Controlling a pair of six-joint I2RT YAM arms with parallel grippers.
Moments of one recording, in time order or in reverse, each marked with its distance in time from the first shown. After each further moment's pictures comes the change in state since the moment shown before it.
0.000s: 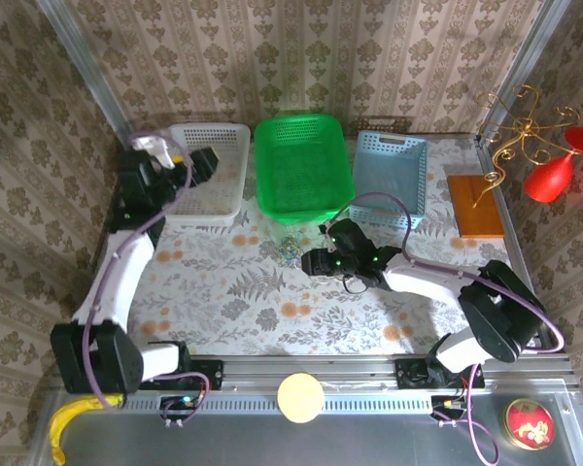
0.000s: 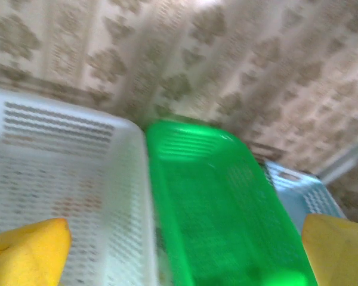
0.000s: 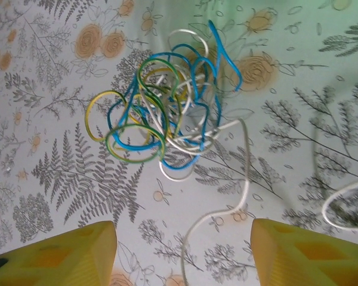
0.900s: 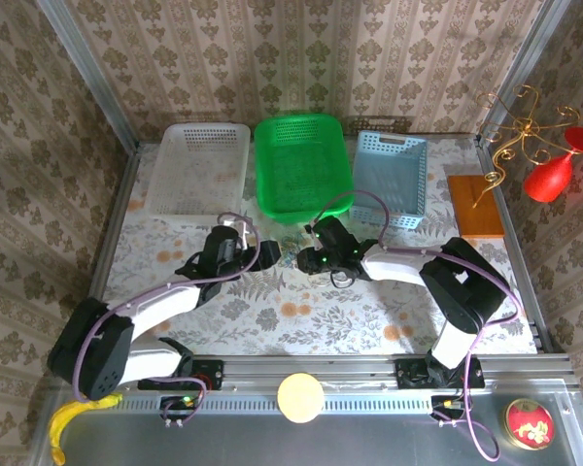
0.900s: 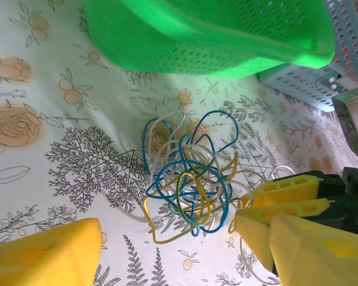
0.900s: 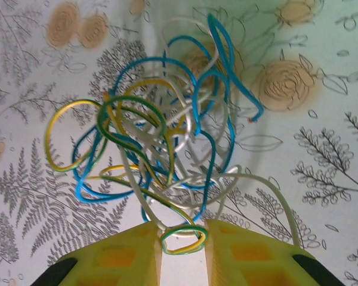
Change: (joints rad) left arm -0.496 0.055 -0.515 0.214 -0.178 -0.245; right arm 0.003 0.213 0.091 0.058 -0.026 -0.037
